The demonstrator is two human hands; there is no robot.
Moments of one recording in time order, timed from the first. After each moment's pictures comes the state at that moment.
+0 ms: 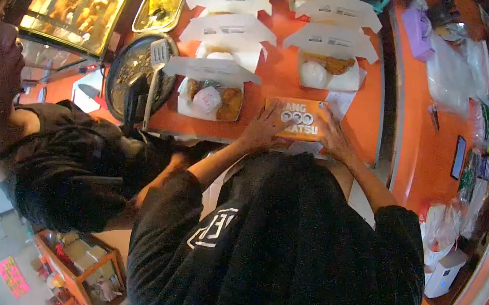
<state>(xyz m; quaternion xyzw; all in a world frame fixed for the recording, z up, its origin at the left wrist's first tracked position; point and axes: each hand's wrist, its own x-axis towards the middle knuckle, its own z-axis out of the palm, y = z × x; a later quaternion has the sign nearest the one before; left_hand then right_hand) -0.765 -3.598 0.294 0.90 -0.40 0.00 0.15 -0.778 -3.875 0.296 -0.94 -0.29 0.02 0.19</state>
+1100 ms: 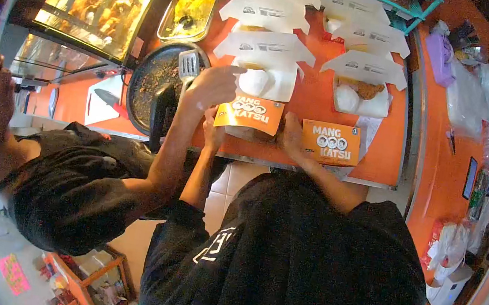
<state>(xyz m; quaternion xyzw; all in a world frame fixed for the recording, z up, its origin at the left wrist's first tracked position) -0.722 -3.398 0.275 0.85 0.10 0.14 0.49 -0.719 -3.635 0.267 -0.90 -0.07 -0.07 0.43</state>
